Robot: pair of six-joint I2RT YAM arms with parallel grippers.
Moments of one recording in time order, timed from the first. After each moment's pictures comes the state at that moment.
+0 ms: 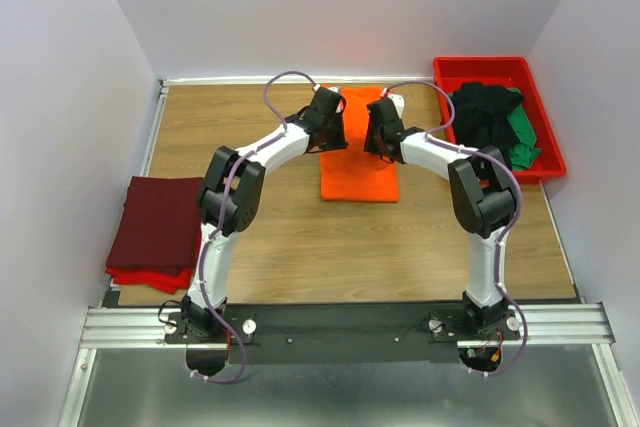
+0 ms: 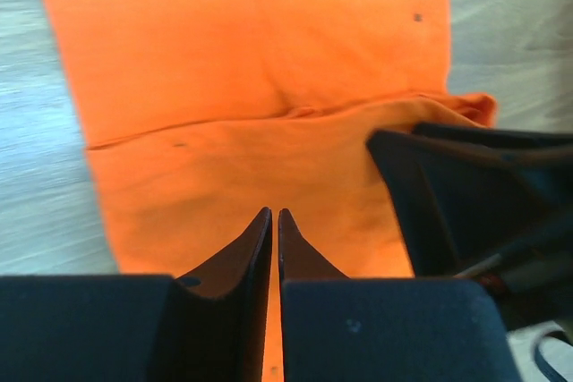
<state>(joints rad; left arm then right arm) -0.54 2.19 1.73 -0.31 0.09 -0.56 0.45 2.07 1.44 -0.15 0.30 0.46</state>
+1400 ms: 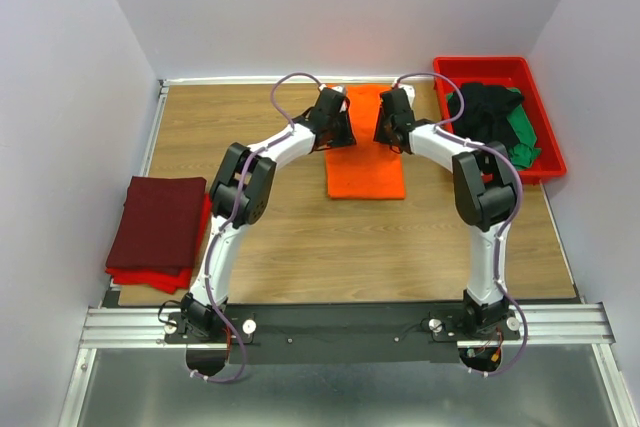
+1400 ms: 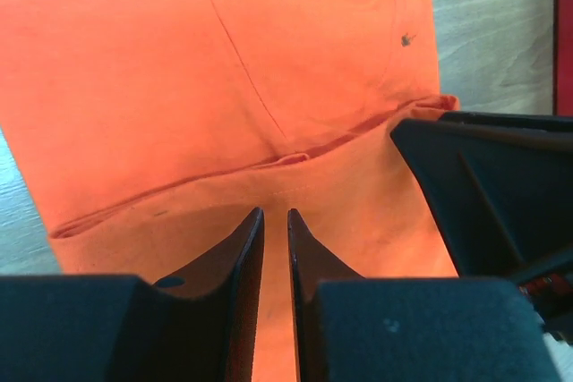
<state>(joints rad) -0.53 2.33 1.83 -0.21 0.14 -0.59 0.37 2.11 1.51 -0.14 0.27 0.40</state>
